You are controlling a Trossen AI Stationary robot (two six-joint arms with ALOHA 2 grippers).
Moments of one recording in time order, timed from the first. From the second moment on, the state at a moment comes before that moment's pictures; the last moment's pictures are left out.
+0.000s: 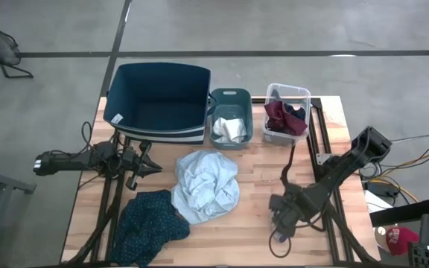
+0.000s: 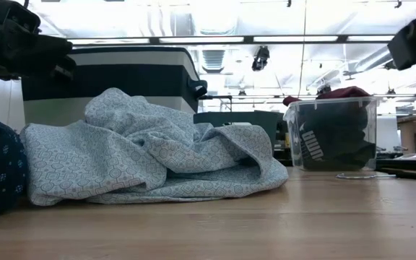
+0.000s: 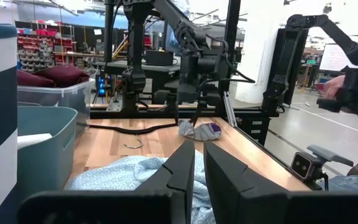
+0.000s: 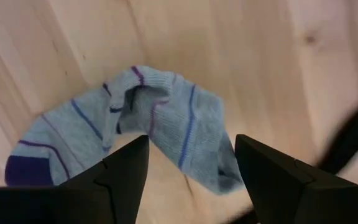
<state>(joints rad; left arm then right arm) 0.00 0.04 0.01 0.04 0.22 -0.09 0.70 1.59 0.93 -0.83 0.05 1.07</state>
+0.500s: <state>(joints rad) 0.00 0.04 0.01 0.04 0.22 -0.09 0.70 1.59 0.86 -0.69 0.07 0.95</state>
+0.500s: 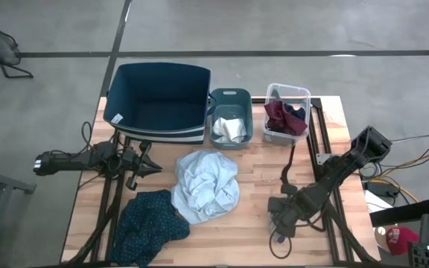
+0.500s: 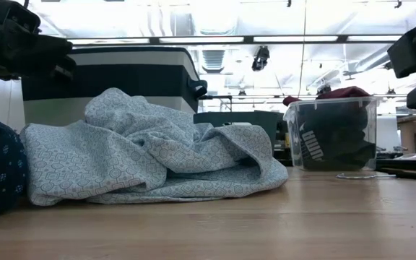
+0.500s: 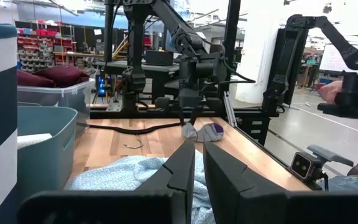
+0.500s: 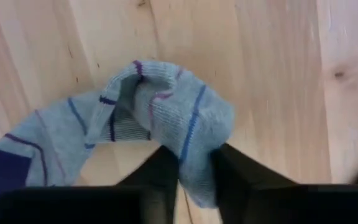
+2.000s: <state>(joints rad) 0.00 0.04 0.01 0.04 0.22 -0.09 -0.08 1.59 1.39 -0.73 0.93 0.12</state>
